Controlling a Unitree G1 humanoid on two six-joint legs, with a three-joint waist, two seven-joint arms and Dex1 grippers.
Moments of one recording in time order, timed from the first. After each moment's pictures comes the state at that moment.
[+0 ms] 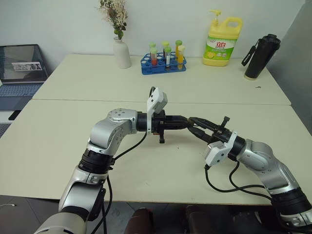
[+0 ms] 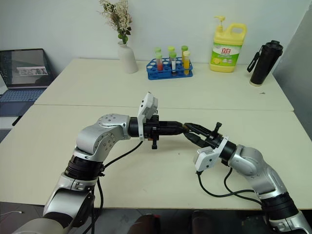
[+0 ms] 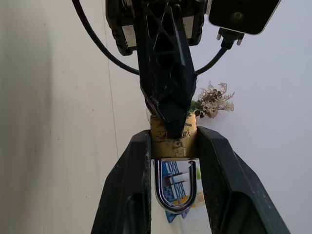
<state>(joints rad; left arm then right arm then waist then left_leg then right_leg) -0.72 0.39 -0.17 0.00 -0.48 0.68 -1.08 -0.26 -0.63 0.17 -0.16 -0.42 -0.59 0.39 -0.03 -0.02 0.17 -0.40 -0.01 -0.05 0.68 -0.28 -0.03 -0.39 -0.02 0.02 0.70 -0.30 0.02</state>
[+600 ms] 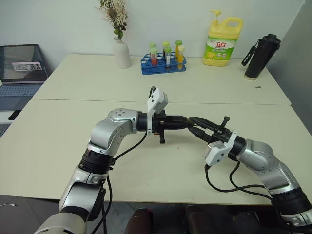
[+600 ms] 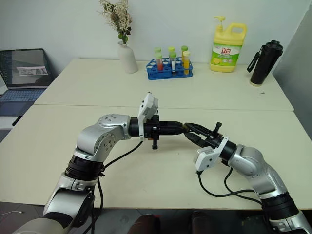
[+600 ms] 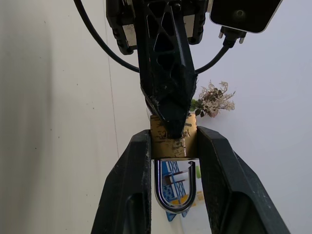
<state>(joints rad) -0.72 0.39 -0.18 0.00 -0.48 0.67 -1.08 -0.26 -0.63 0.17 -0.16 -0.42 -0.58 0.39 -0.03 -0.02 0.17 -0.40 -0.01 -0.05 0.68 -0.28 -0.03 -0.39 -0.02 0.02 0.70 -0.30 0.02</state>
